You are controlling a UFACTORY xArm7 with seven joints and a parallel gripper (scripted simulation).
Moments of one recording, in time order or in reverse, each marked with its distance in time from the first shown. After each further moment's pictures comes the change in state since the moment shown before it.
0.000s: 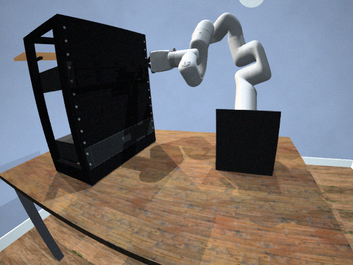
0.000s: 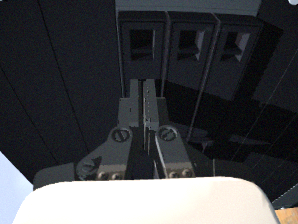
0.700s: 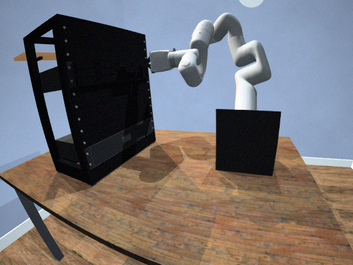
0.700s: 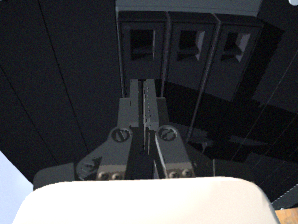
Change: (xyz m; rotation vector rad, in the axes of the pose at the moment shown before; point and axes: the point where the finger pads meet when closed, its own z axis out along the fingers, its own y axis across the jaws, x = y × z) arm 0.000 0.000 0.000 0.002 -0.001 -0.002
